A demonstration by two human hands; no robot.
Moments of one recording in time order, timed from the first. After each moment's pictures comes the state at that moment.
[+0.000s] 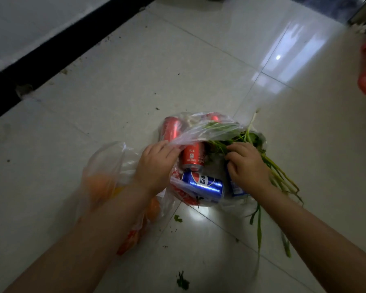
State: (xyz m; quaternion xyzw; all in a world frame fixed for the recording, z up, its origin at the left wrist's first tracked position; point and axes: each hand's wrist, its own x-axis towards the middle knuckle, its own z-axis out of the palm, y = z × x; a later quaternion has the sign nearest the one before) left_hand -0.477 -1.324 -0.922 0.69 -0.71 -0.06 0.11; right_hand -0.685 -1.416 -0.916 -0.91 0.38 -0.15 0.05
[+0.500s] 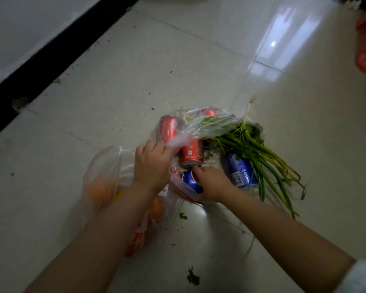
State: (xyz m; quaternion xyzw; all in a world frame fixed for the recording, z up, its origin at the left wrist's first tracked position) left_hand -0.482 -1.326 -0.911 0.73 -0.68 -0.02 0.08; right_hand -0.634 -1.375 -0.952 -0.85 0.41 0.24 0.23
